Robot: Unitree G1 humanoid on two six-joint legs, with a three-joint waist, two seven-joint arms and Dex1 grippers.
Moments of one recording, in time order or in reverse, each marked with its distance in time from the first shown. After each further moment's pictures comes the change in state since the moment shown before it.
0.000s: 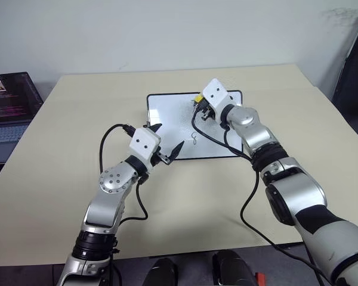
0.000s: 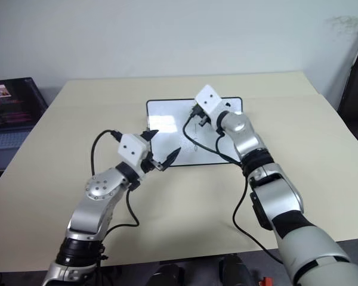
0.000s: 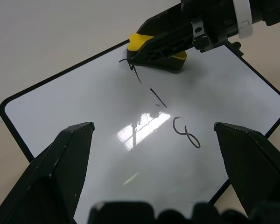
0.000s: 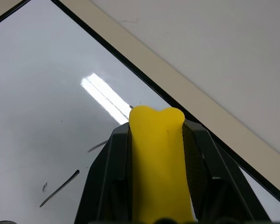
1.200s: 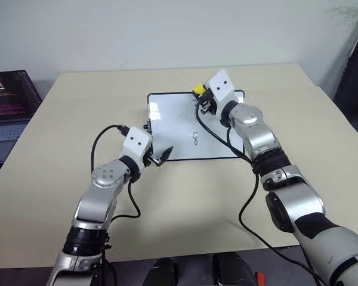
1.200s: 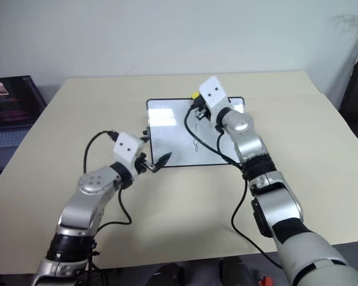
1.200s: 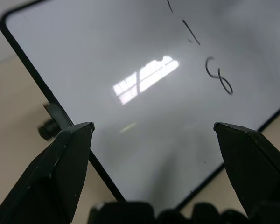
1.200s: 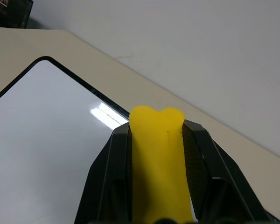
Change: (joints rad) left arm 0.008 0.064 0.018 0.012 -0.025 0.221 -0.009; right arm 0.063 0.018 -0.063 -0.196 0.112 0.063 0.000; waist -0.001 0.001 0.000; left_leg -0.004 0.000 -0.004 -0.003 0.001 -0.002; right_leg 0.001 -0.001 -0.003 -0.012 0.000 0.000
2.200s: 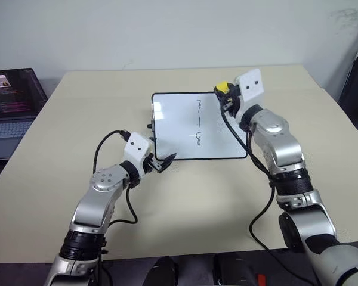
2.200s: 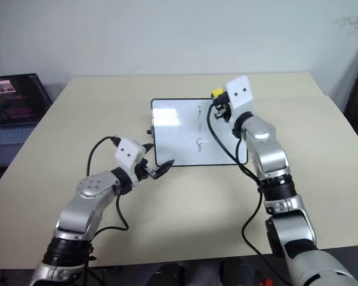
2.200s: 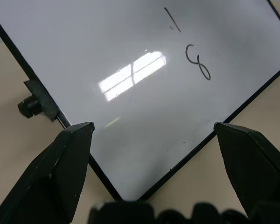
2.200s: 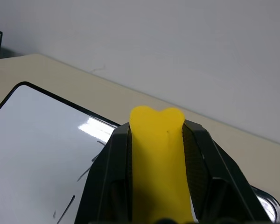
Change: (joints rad) left arm 0.005 0.020 -0.012 0.015 -0.055 -0.033 -0.050; right arm 0.222 -0.092 -0.059 -0.502 0.126 0.284 -0.088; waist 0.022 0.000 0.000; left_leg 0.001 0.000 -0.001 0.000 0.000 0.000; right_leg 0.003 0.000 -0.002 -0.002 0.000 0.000
